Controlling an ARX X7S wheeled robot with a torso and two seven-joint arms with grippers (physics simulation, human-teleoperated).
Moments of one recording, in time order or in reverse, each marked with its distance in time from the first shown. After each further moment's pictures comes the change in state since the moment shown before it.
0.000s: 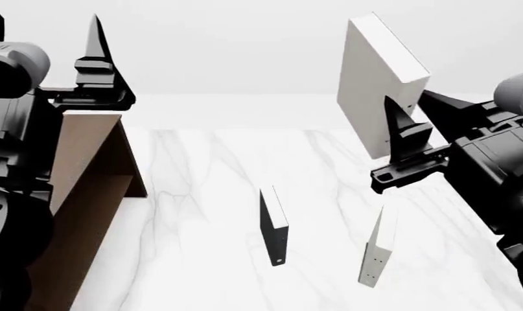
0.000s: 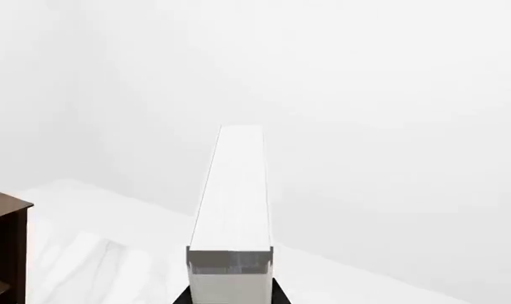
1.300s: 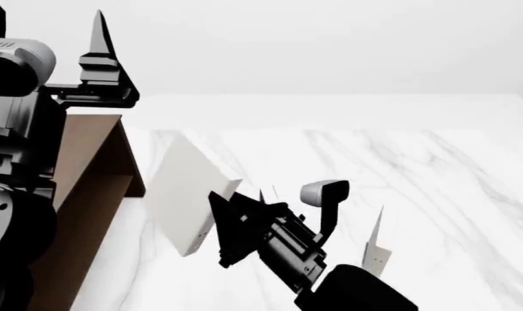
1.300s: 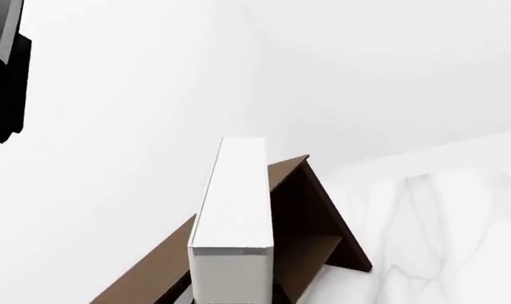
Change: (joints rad) left arm -0.015 -0.011 0.034 0.001 0.001 0.017 -0.020; right arm -0.425 -0.678 -0.339 0.427 -0.330 -0.484 -0.554
